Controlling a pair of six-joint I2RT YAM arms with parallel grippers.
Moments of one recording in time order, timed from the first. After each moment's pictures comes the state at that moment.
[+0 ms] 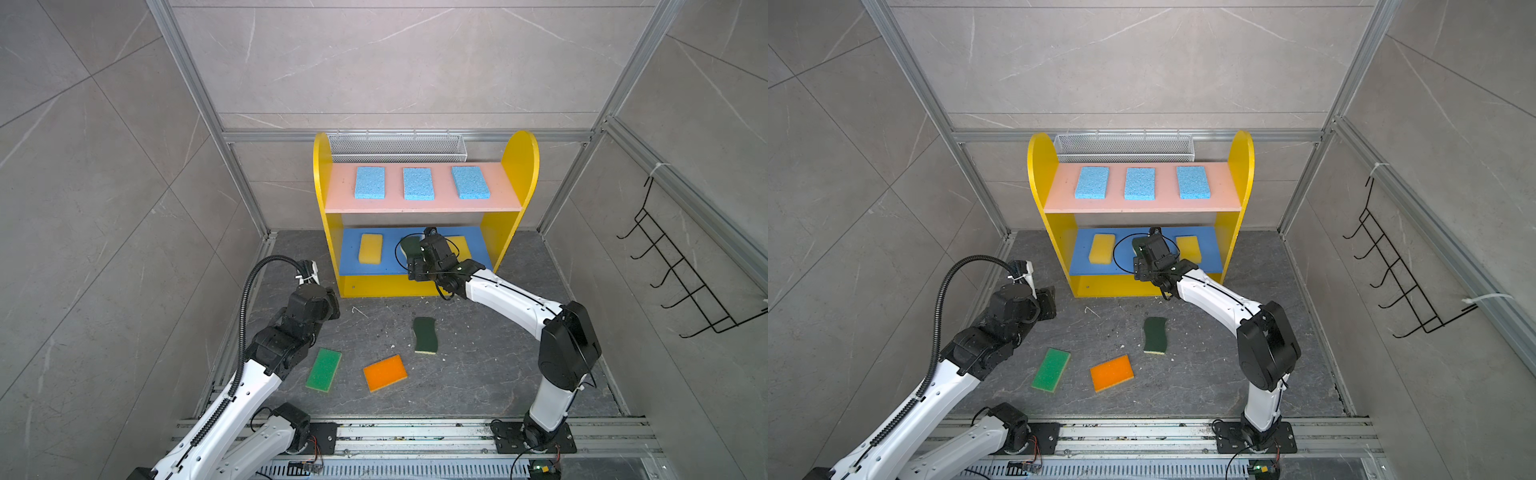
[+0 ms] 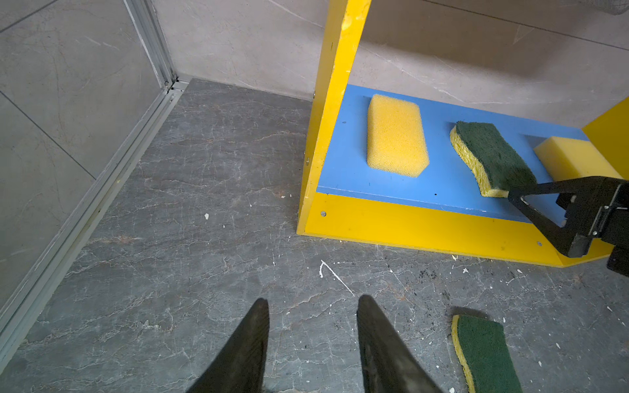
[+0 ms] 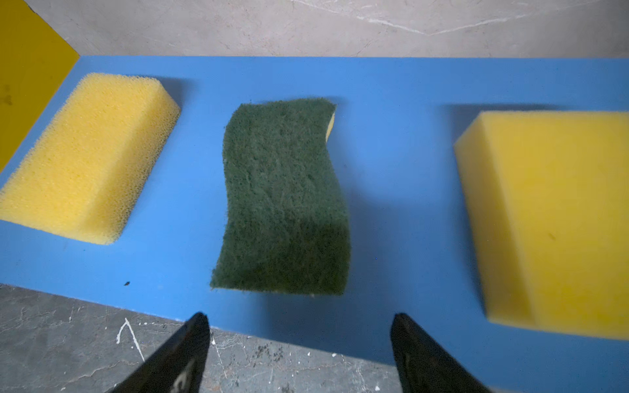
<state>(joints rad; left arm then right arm) -0.51 0.86 0.90 -0.58 -0.41 -0.41 0.63 1.82 1.49 -0.40 0.26 0.36</state>
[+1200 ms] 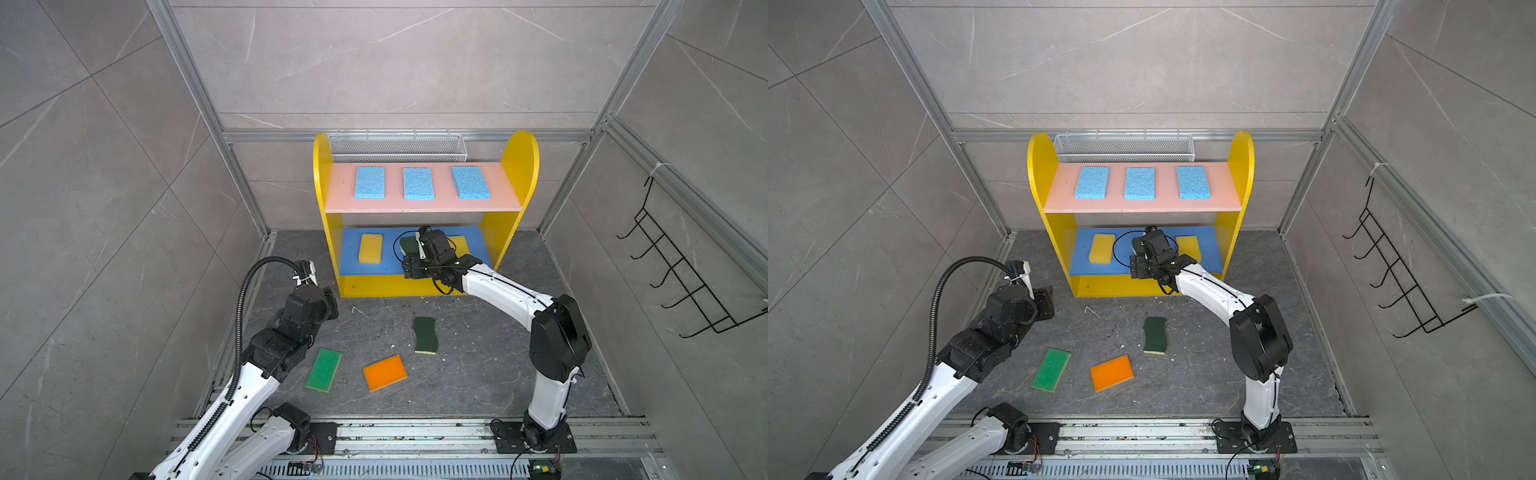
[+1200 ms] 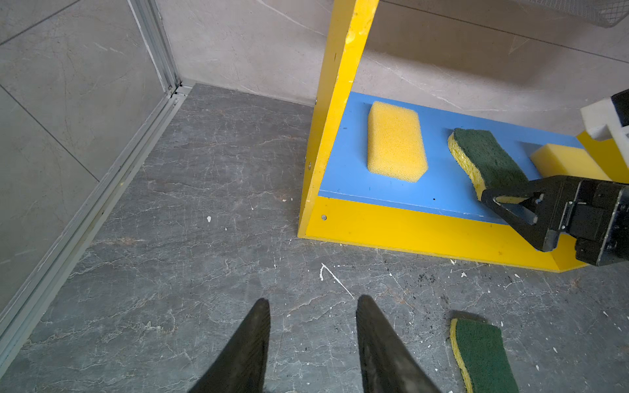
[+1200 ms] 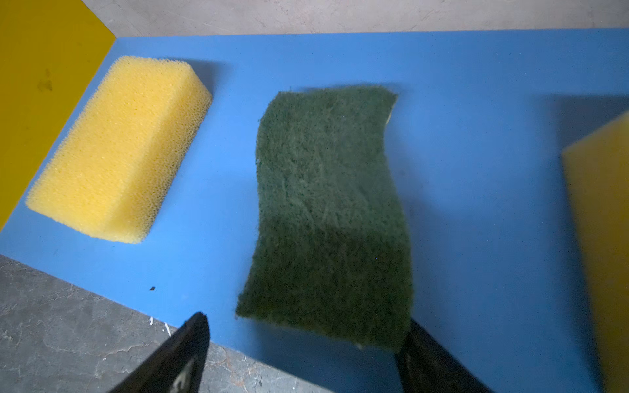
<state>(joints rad) -0.51 0.84 0.90 -0.58 -0.41 -0.41 0.60 1.89 1.54 -0.39 0.10 0.34</state>
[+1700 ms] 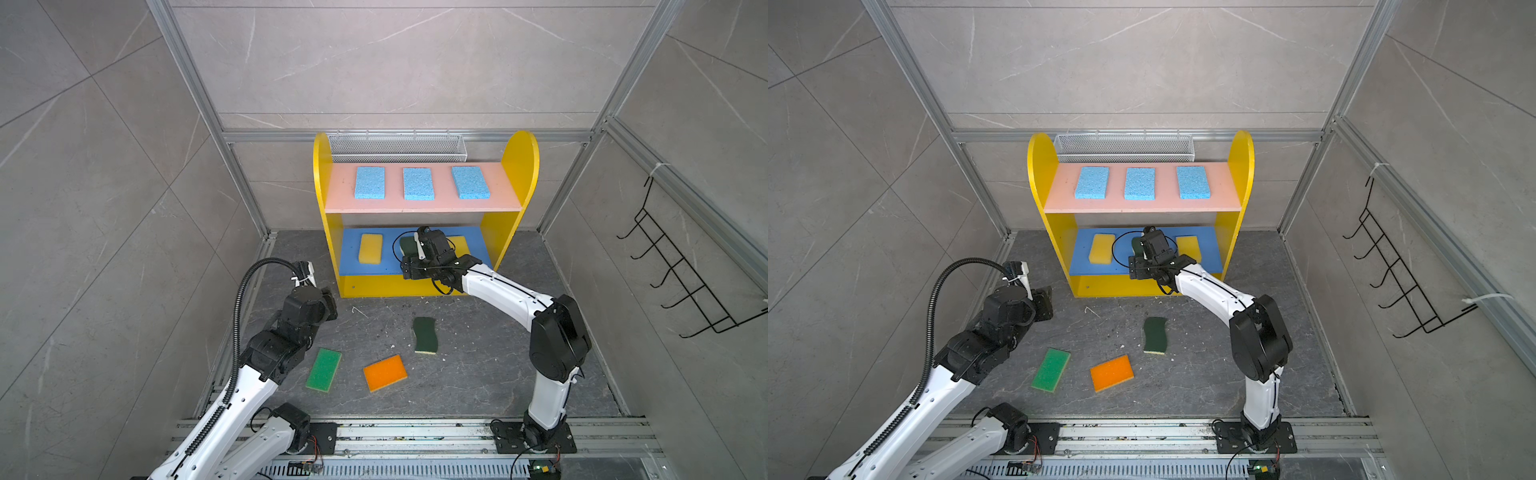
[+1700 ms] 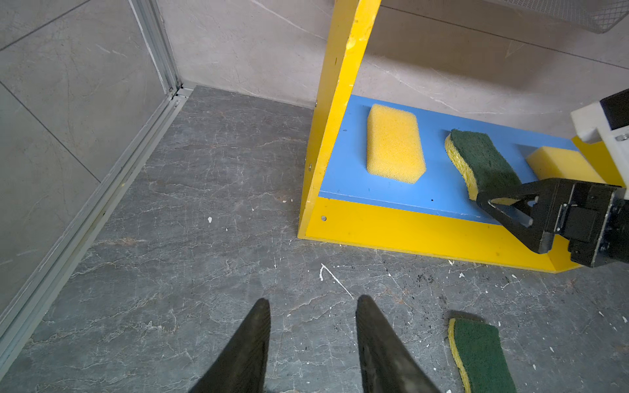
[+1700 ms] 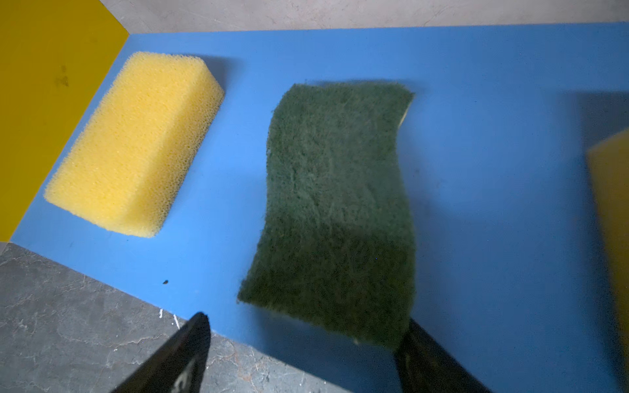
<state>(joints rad) -0.51 0.82 0.90 -0.59 -0.41 -0.41 0.61 1.89 1.55 -0.39 0.08 0.34</state>
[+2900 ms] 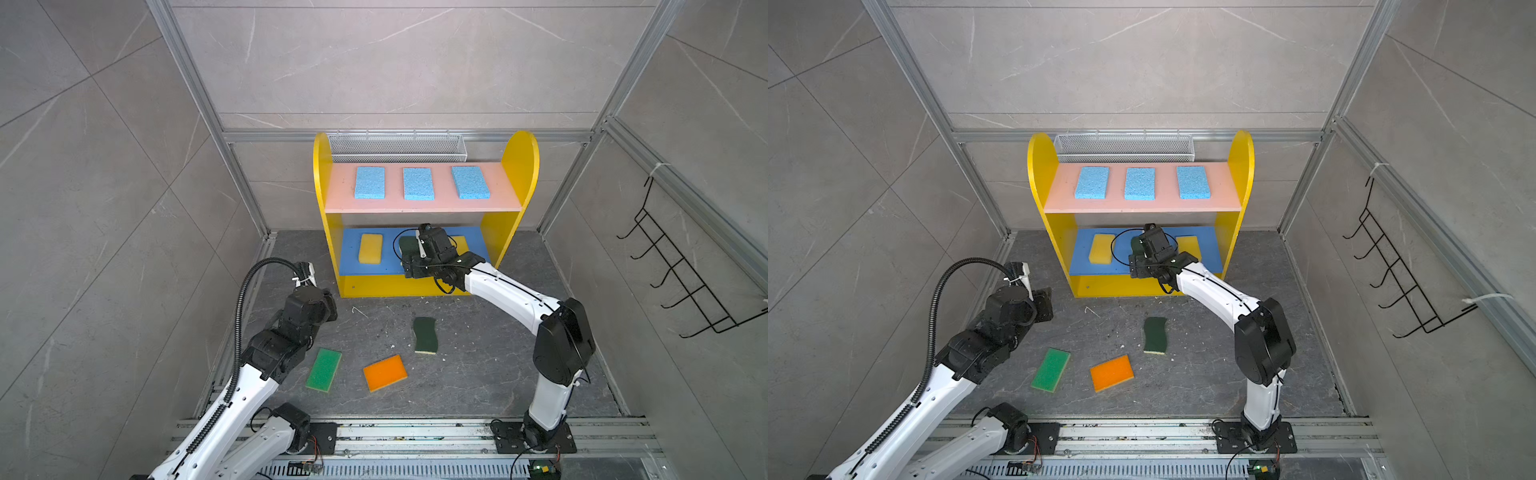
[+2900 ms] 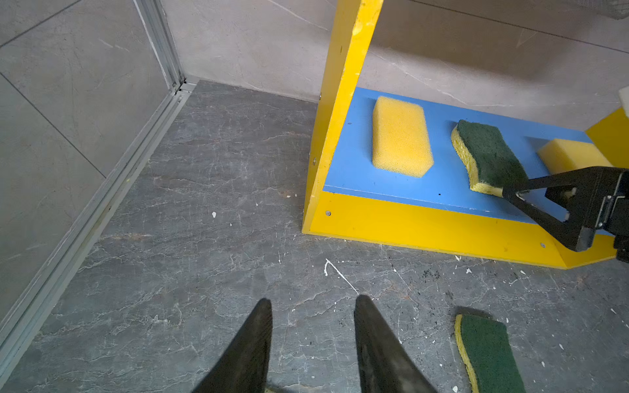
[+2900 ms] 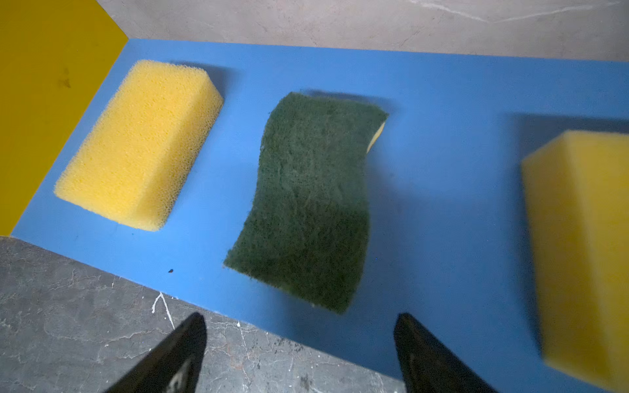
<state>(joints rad) -0.51 0.83 0.90 -0.61 -0.42 -0.41 0.62 1.86 1.58 -0.46 0.14 0.32</state>
